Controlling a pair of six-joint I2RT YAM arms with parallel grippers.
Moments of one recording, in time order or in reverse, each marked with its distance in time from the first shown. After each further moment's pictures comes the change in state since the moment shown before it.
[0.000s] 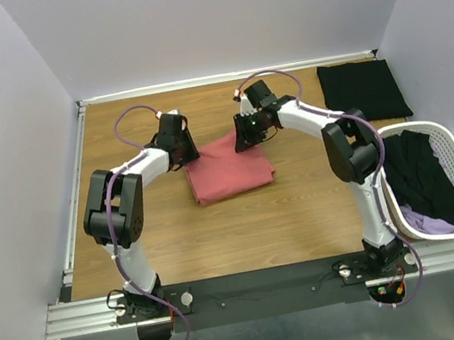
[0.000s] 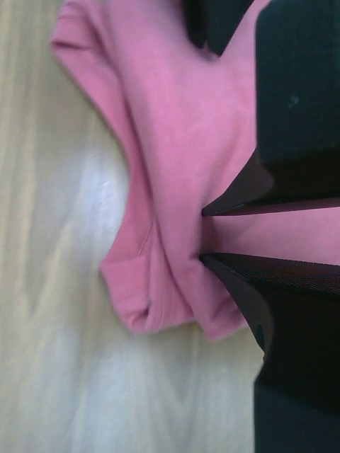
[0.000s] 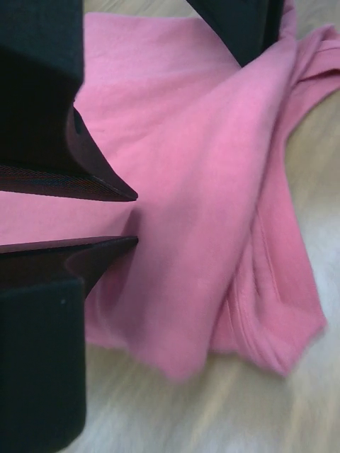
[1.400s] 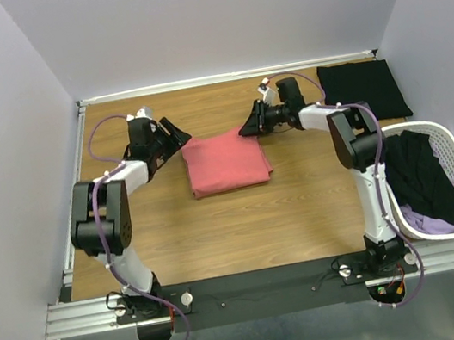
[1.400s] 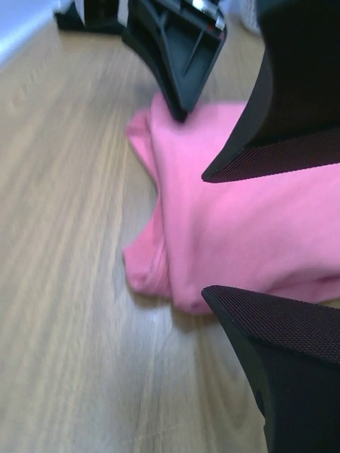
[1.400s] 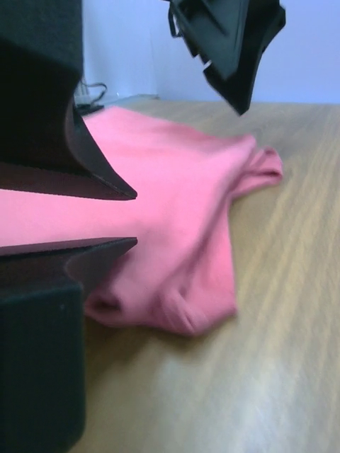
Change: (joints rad) left arm 0.183 -0.045 -0.143 0.371 0.256 -0.195; right arm -0.201 0.134 -0.127 0.595 -0.449 0.335
